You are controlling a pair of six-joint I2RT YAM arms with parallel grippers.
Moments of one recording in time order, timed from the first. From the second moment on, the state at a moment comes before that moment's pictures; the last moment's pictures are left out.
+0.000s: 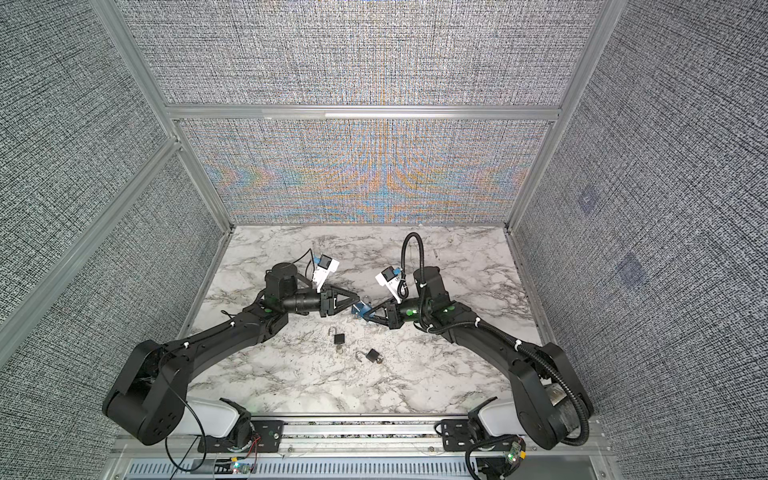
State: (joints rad) left arm -0.51 1.42 0.75 0.34 0.91 -0.49; right arm 0.50 1.38 0.78 0.06 -0.91 0.34
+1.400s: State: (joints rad) left arm -0.51 1.43 0.67 0.54 0.95 -0.55; right arm 0.49 1.36 0.69 0.31 -1.00 0.67
